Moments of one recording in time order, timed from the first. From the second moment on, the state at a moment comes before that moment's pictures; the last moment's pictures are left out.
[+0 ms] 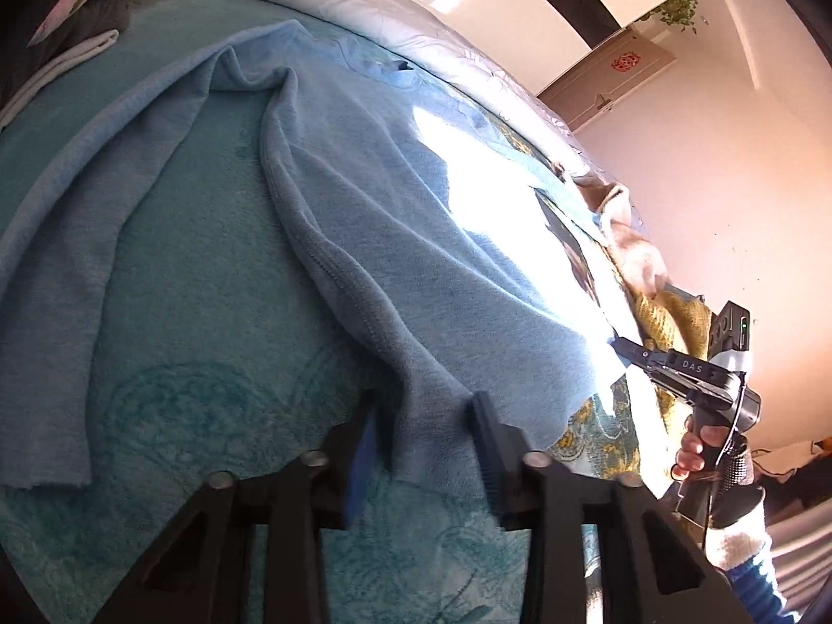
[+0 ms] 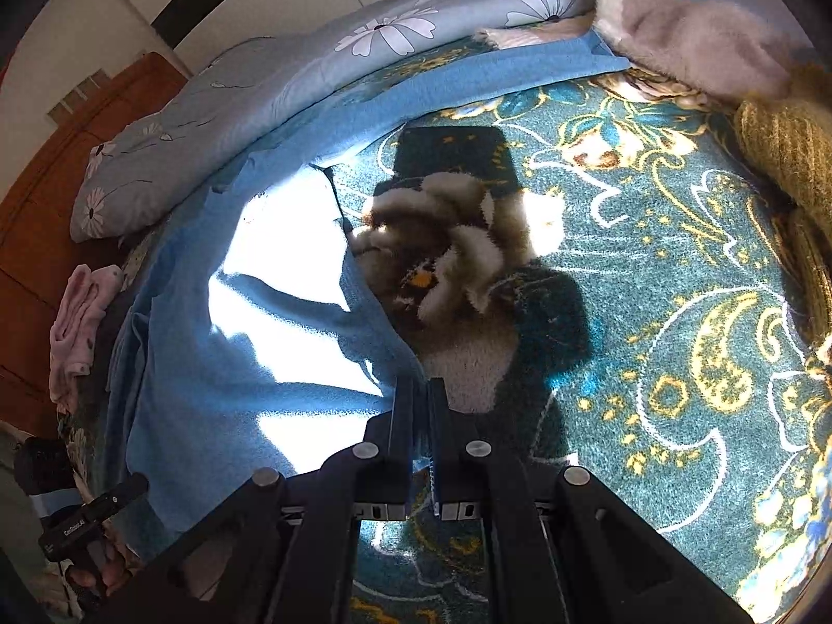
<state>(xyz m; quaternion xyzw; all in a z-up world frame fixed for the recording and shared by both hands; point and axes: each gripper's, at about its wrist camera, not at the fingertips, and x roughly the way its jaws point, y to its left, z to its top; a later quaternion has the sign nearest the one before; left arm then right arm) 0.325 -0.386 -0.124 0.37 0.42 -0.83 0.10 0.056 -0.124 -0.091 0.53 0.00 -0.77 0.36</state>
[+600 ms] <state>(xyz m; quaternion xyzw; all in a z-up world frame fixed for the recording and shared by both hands) 0.384 -0.341 -0.104 0.40 0.36 -0.83 0.12 0.131 -0.079 -0.075 0.49 0.07 -0.78 0.38</state>
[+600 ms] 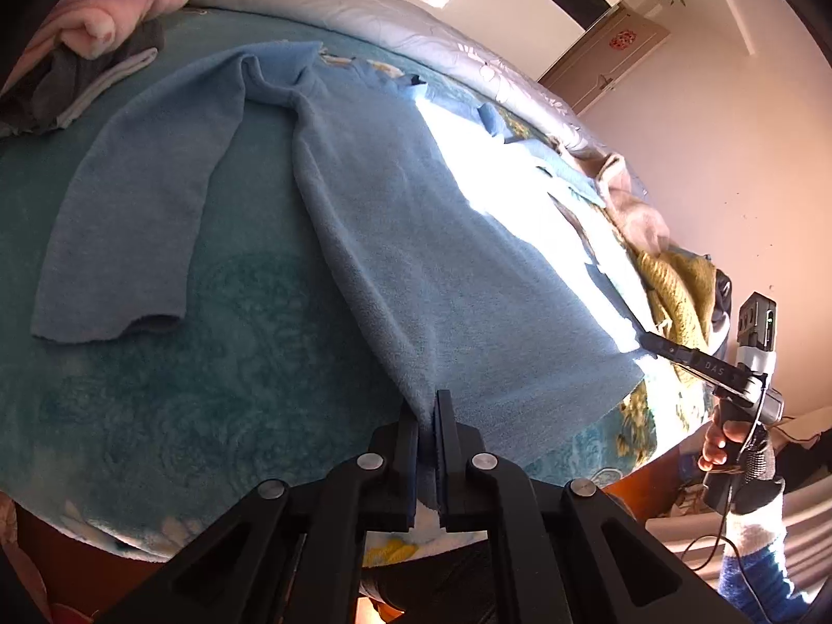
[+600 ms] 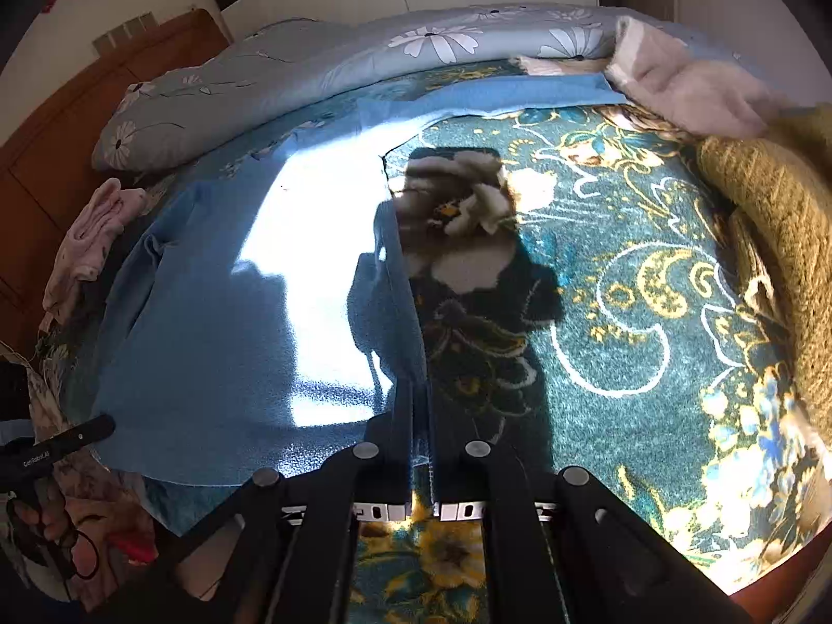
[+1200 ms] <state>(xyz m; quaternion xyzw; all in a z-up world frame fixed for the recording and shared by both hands) 0.445 -0.384 -0.054 0.32 0.31 -0.86 0.25 0.138 -0.068 -0.070 0.48 0.06 -0.80 0.36</state>
